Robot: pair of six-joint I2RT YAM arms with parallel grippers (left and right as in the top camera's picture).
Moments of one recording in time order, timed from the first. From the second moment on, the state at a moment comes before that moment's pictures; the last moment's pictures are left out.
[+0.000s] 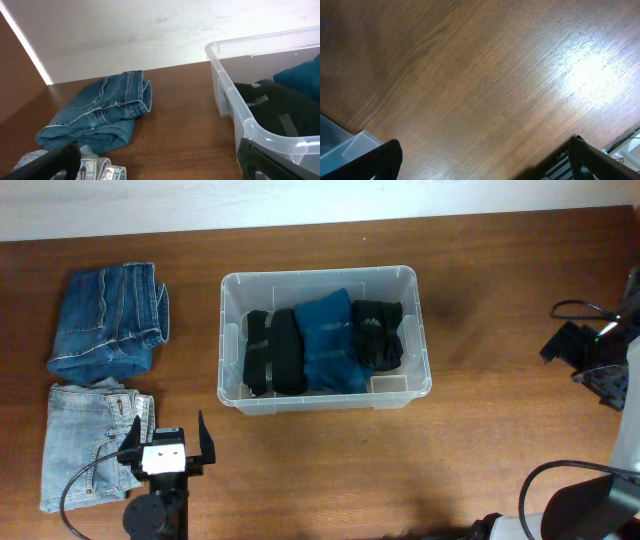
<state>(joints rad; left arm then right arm) 0.07 0.01 0.02 -0.09 -0.01 0.17 -0.51 1.58 1.57 -1.42 0.04 0.33</state>
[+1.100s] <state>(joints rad) 0.07 0.01 0.02 -0.03 -0.01 0.16 -0.51 1.58 1.57 -1.42 0.04 0.33</state>
